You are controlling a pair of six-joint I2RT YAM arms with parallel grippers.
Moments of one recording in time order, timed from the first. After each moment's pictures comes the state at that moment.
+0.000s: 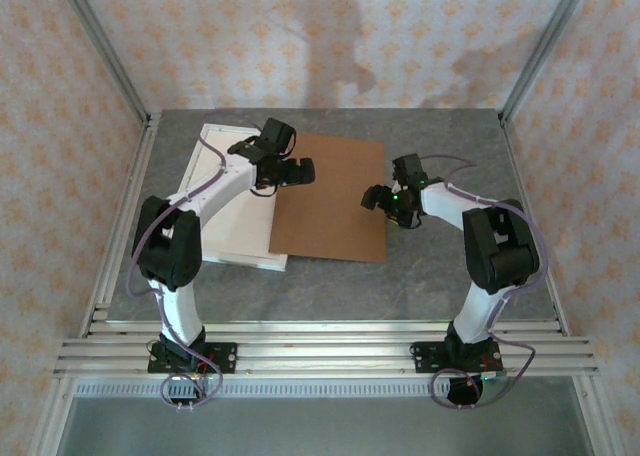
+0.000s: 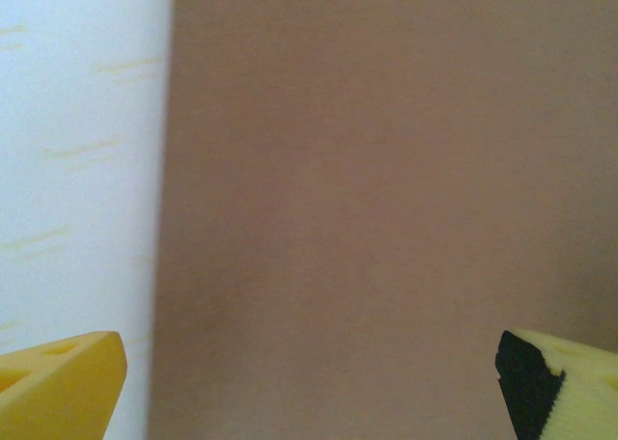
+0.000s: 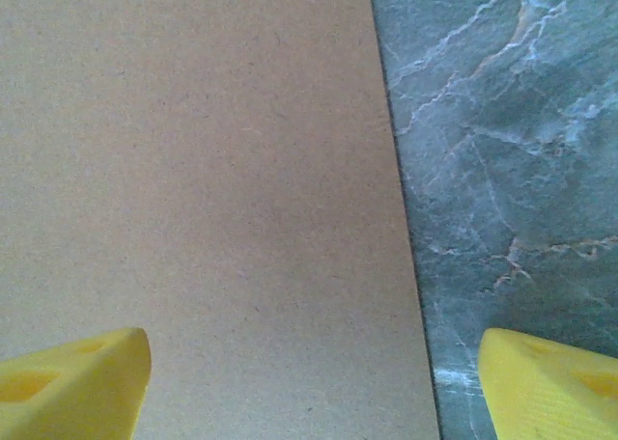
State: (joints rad) left arm -0.38 1.87 1.52 -0.66 0.03 -0.53; right arm 0.28 1.78 1.07 -0.39 -0.28 0.64
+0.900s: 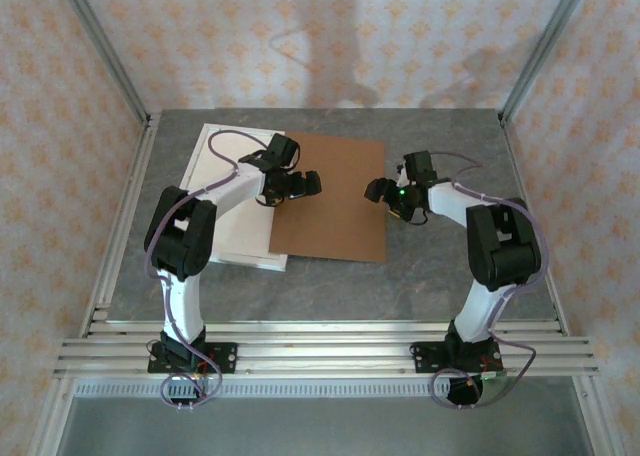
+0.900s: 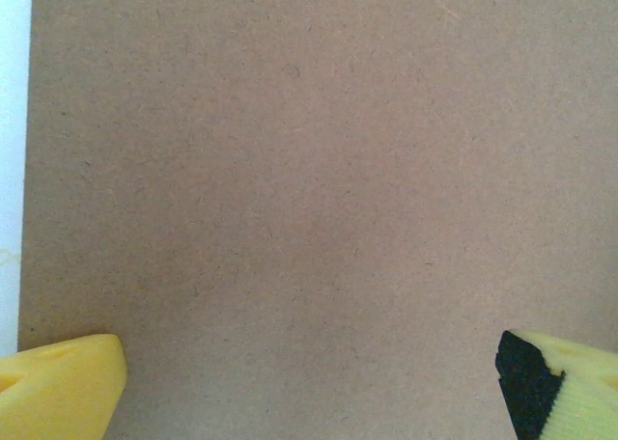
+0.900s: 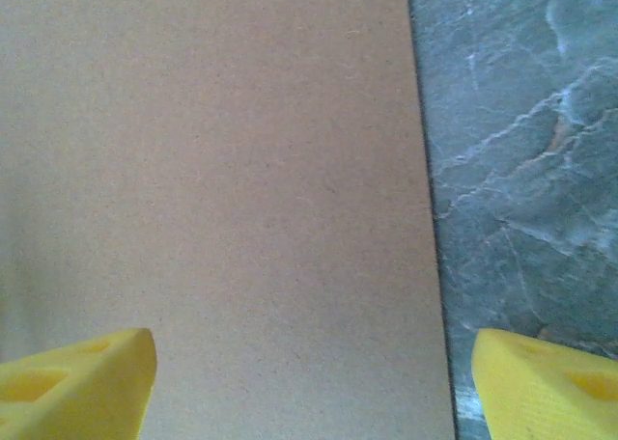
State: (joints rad) left arm -0.37 1.98 1.44 -0.52 0.12 -0.59; right arm 0.21 1.80 1.06 -0.27 -0.41 0.61
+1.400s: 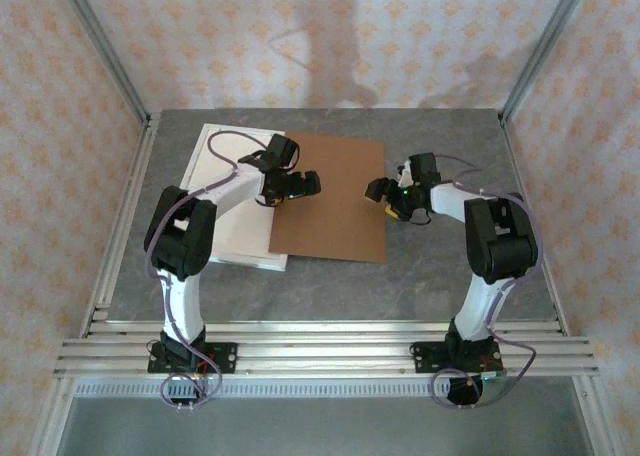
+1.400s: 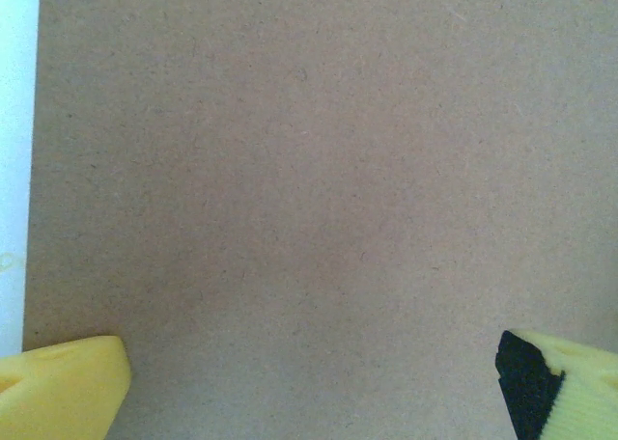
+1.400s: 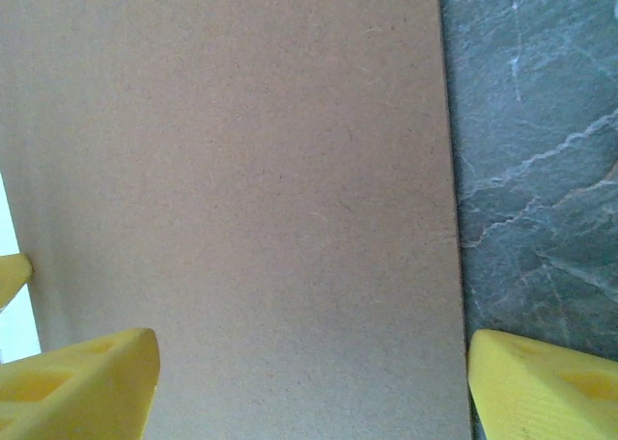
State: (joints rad) left arm -0.37 1.98 1.43 -0.51 0.12 -0.60; right arm 0.17 1.85 1.05 -0.19 -0.55 0.61
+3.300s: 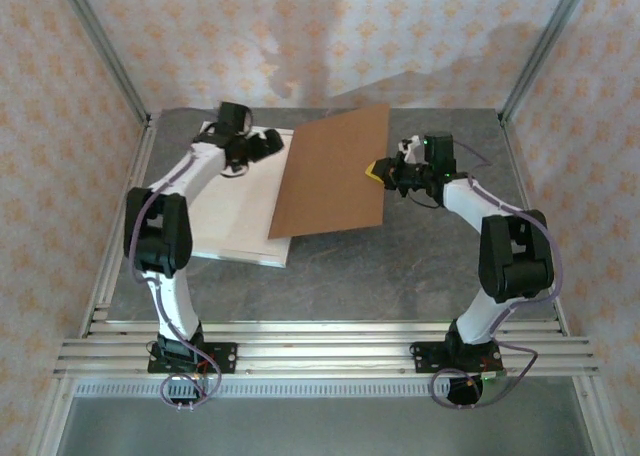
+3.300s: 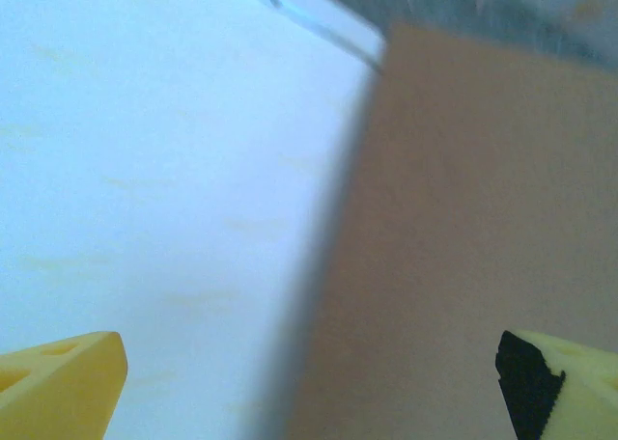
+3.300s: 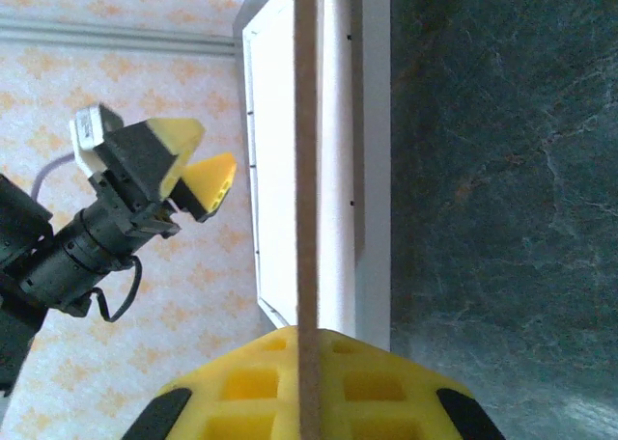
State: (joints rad) left arm -0.10 1.92 1.56 -0.50 0.16 -0.60; right arm 0.14 1.69 1.10 -0.05 -0.87 0.92
